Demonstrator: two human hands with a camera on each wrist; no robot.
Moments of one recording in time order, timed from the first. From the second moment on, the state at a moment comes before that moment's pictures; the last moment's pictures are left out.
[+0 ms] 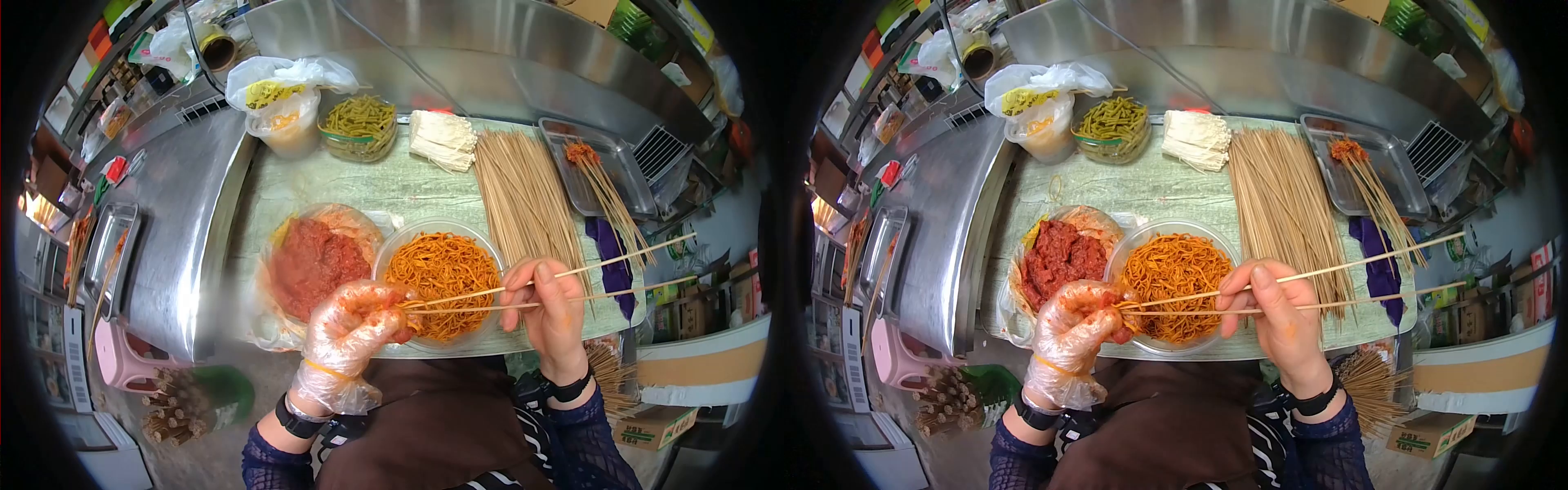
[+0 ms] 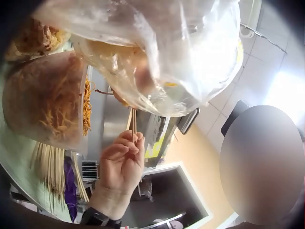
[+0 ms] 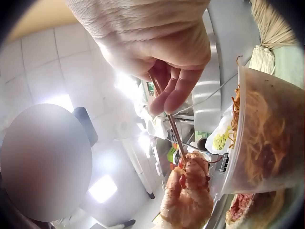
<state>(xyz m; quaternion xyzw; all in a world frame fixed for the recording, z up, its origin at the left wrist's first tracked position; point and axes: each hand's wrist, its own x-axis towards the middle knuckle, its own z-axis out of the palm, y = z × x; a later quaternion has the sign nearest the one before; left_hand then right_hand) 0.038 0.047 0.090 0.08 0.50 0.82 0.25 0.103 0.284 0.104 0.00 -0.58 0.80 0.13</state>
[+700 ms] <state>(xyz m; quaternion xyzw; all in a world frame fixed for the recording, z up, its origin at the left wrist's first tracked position) 0.038 0.059 0.101 0.09 0.53 0.81 0.21 0.089 0.297 0.105 -0.02 -0.52 0.84 0.14</state>
